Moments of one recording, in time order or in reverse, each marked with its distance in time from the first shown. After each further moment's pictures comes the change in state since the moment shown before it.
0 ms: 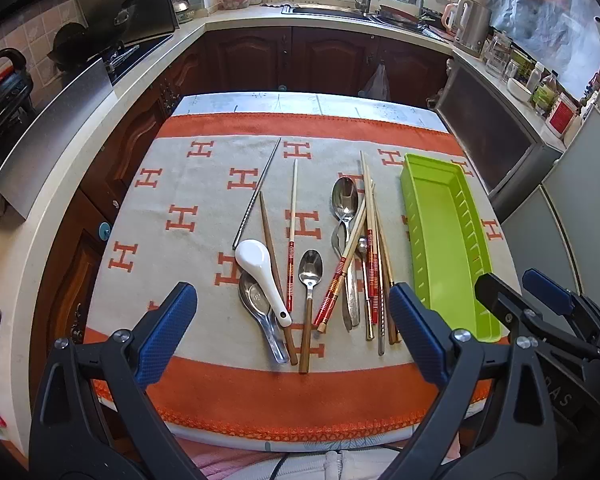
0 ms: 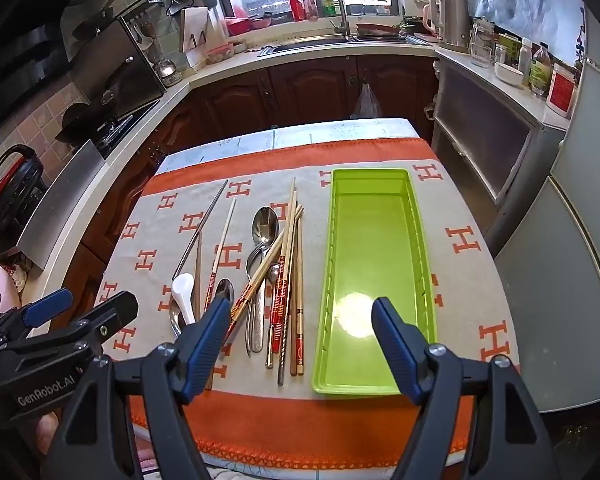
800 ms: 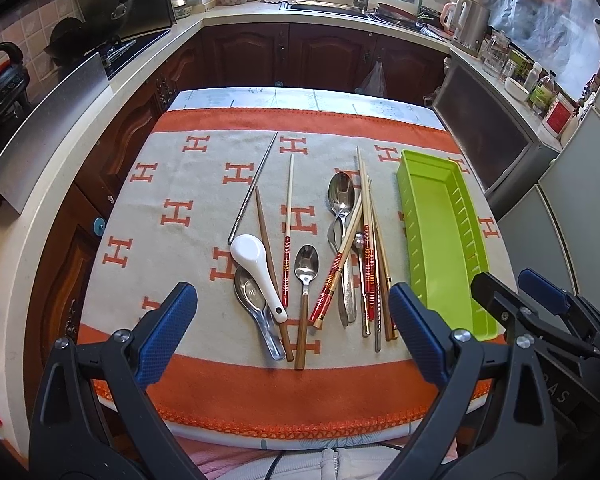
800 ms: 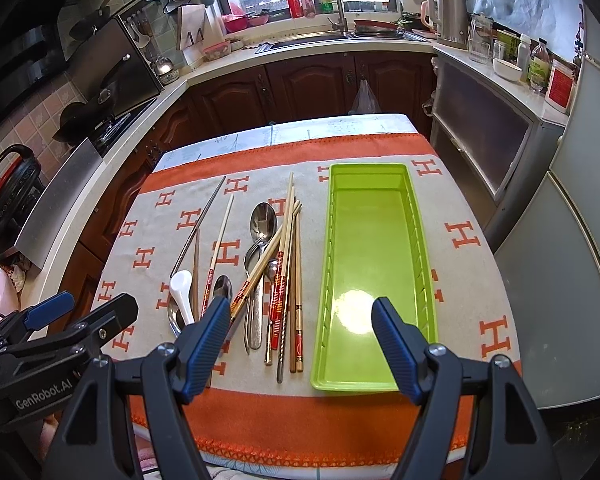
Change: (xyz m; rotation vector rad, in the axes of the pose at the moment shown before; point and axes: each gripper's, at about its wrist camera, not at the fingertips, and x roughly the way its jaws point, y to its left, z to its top) left arm 0.004 0.001 -0.002 -0.008 0.012 -0.021; right arm 0.004 -0.001 -0.002 0.009 0.009 -0.001
